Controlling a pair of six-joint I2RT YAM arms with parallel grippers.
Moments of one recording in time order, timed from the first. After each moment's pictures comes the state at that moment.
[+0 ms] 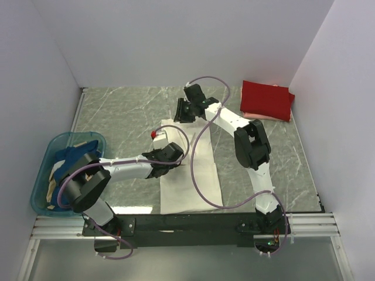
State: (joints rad) left arm -0.86 1.58 0.79 -0.17 -0.56 -0.98; right arm 0.55 2.24 1.88 -0.45 -0.18 0.59
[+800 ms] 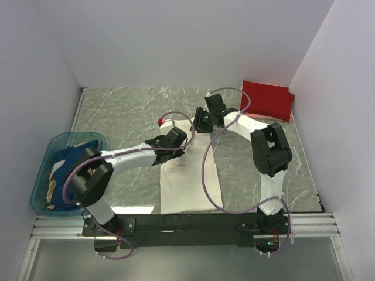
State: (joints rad) left arm -0.81 1.64 1.00 -0.22 -0.41 -0.92; right arm 0.43 1.99 1.43 -0.31 -0.24 0.59
